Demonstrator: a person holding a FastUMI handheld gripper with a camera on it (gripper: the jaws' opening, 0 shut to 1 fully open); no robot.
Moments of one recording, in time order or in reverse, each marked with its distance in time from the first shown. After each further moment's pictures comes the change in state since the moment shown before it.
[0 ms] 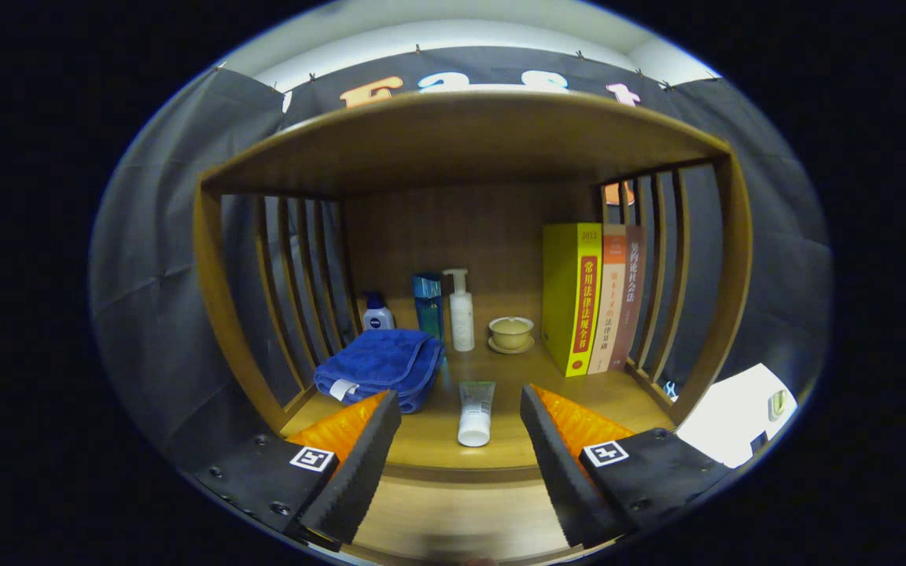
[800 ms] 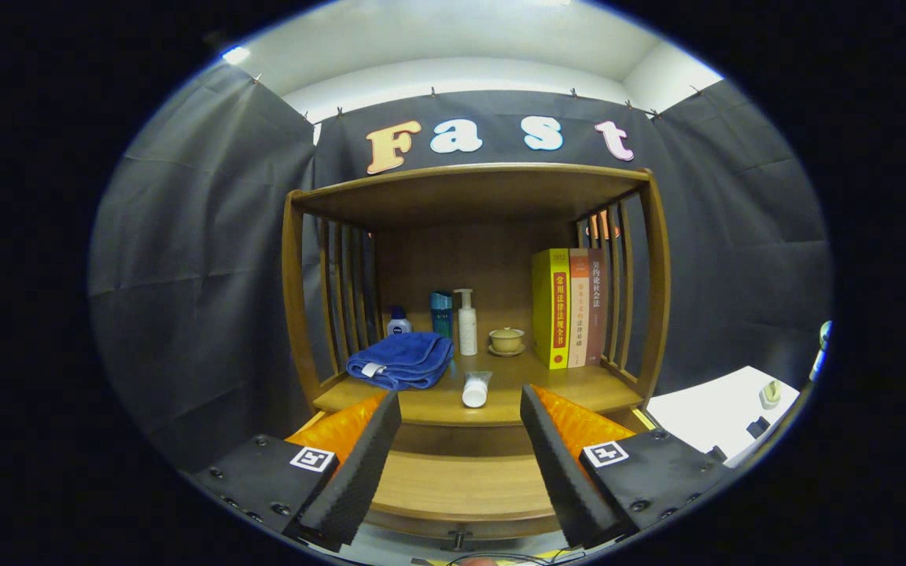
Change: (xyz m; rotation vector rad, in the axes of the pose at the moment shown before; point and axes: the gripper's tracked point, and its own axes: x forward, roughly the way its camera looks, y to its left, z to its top) arm -0.119 0.001 -0.051 -0.004 -0.173 0.005
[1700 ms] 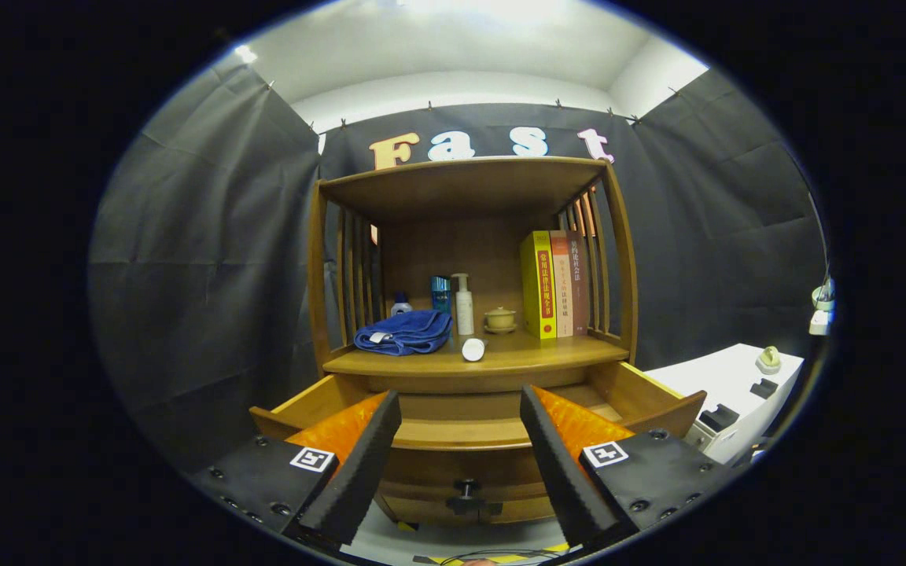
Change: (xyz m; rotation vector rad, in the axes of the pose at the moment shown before) arm -0.062 0.009 -0.094 0.021 -0.059 -0.002
